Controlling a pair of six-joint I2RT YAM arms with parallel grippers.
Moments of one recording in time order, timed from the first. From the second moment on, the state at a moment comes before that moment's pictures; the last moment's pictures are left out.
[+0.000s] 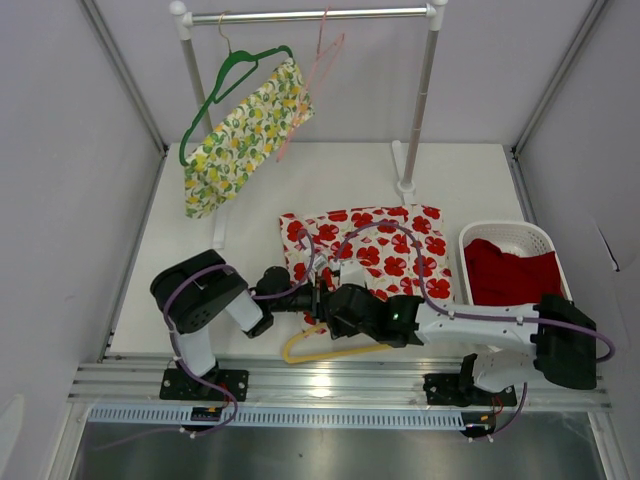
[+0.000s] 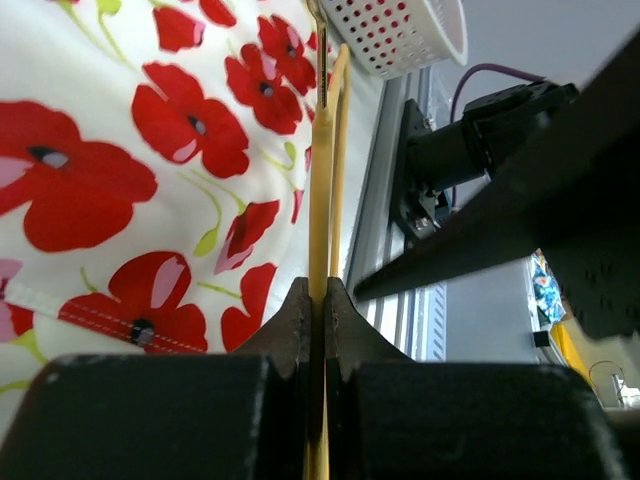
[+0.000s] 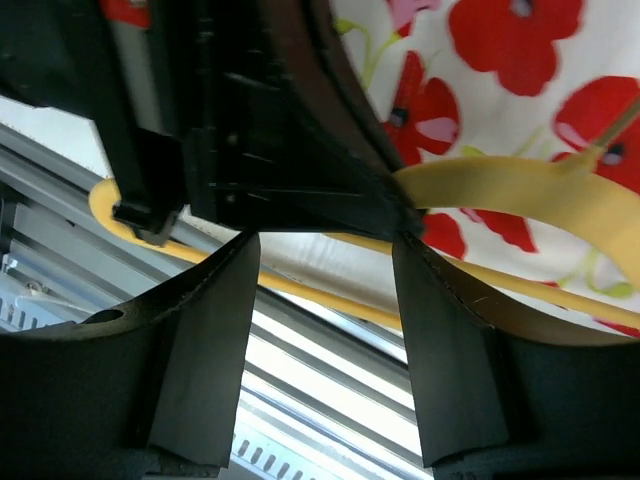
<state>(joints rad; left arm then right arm) -0.77 1.80 0.33 1.26 0.68 -0.79 1.25 1.31 0.83 -0.41 0.38 0.75</state>
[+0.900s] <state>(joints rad) -0.70 1.85 0.41 1.28 0.74 -0.78 1.41 1.61 0.80 0.00 0.49 0.68</state>
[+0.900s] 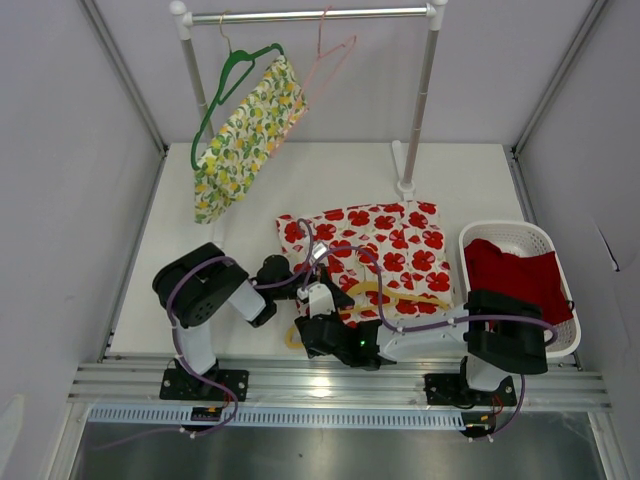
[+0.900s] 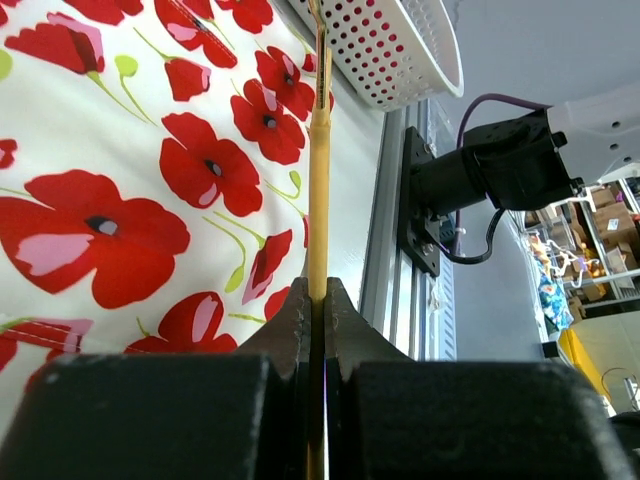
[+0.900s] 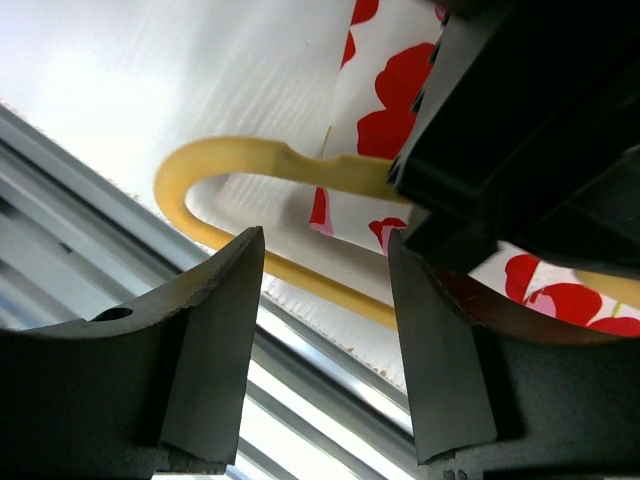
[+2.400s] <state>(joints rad) -0.66 1.90 0.58 1.11 0.76 -0.64 1.44 1.61 0.98 -0.25 0.59 0.57</state>
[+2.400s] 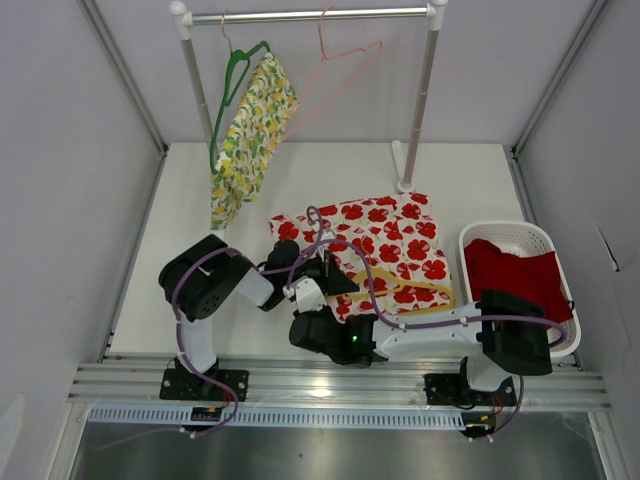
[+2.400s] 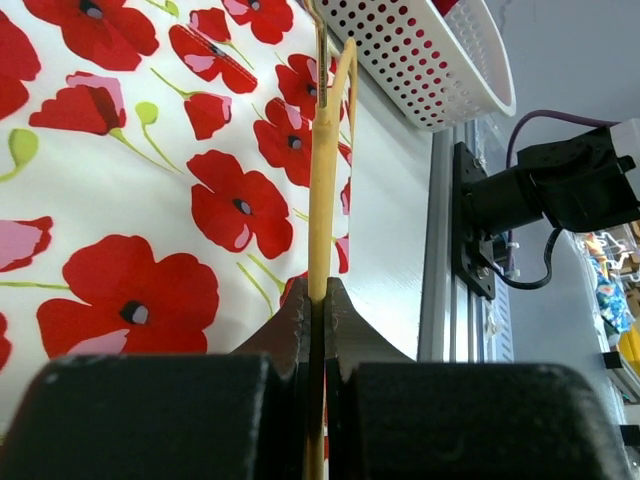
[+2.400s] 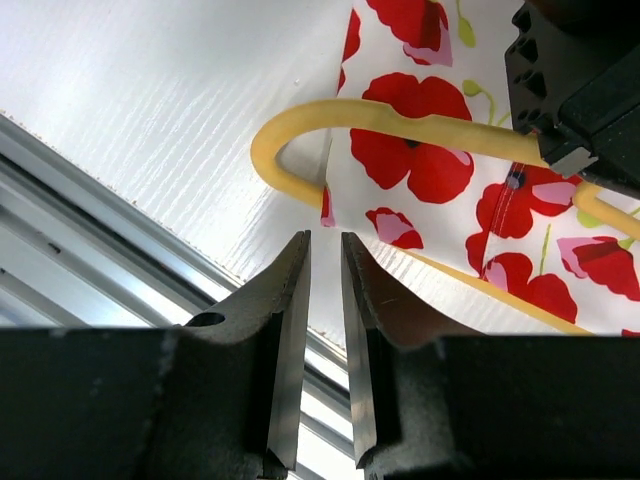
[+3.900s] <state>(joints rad) -0.65 1.86 0.67 0.85 0.75 -0.49 1.38 1.72 0.87 0.01 0.60 0.41</state>
